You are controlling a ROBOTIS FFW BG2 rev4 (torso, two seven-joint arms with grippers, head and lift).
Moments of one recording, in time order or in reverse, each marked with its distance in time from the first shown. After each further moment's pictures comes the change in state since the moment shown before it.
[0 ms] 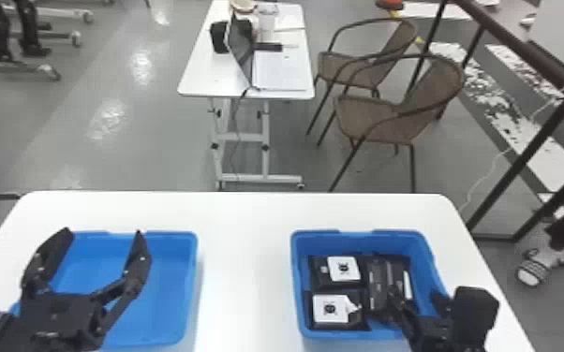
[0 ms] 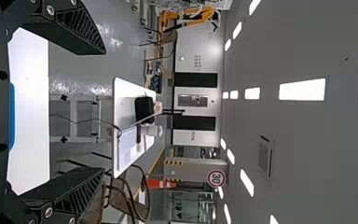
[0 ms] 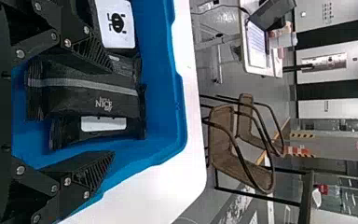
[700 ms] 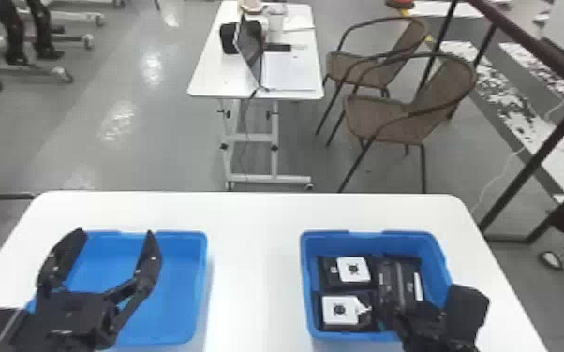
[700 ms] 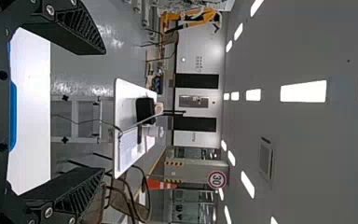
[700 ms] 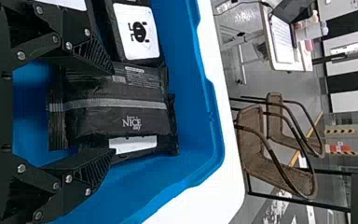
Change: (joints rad) left arm 0.000 -0.008 0.002 0.002 0.000 0.003 -0.003; right arm -0.065 0.000 0.031 0.079 -0.092 0.100 -0.043
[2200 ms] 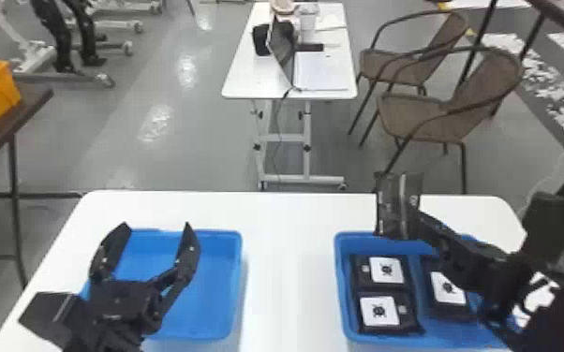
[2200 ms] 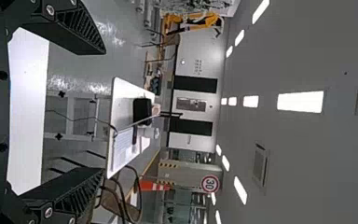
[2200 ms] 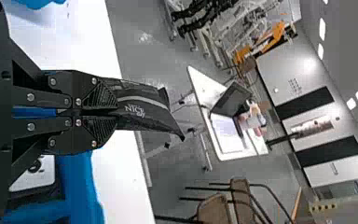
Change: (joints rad) left arm -0.026 -0.026 0.001 0.021 0.042 -0.010 -0.009; right arm -0.071 -0.116 -0.018 -0.463 -0.371 0.380 0.106
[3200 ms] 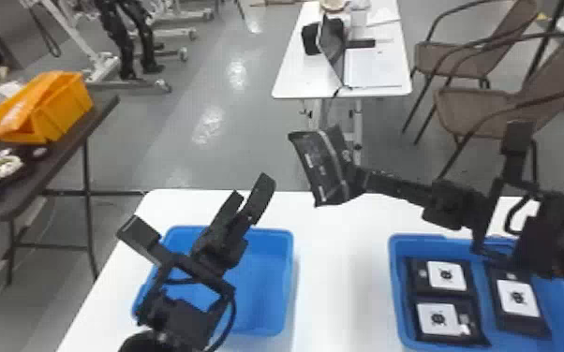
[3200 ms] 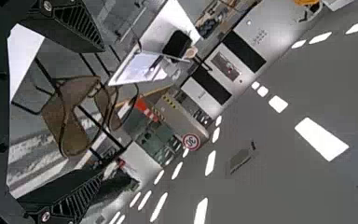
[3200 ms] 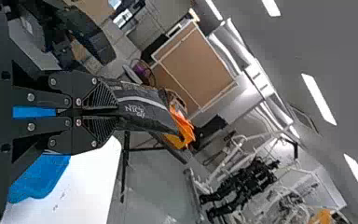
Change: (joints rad) left arm -0.248 0.049 -0.020 0.075 0.729 0.317 -0.195; right arm -0.448 -0.036 0.172 0.405 -0.114 0.134 0.671
